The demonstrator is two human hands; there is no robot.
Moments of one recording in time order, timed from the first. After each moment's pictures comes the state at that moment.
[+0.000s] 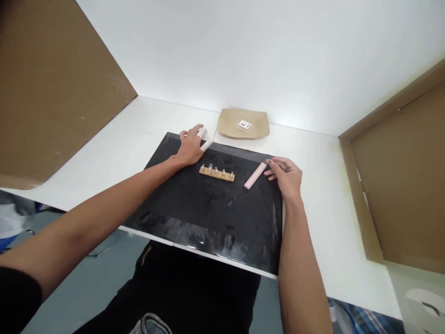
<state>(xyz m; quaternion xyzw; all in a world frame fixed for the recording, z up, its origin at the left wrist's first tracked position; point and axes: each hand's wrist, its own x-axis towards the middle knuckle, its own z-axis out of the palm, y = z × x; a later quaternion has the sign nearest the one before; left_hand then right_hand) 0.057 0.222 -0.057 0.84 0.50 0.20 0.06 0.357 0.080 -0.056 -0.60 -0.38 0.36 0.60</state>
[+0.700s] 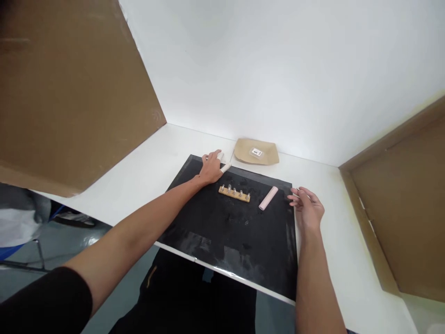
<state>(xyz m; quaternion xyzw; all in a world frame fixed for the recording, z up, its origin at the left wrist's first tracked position) 0.057 0.219 -0.061 0.83 0.53 0.19 0.01 0.362 0.063 -0.062 -0.55 -0.23 0.34 0.73</state>
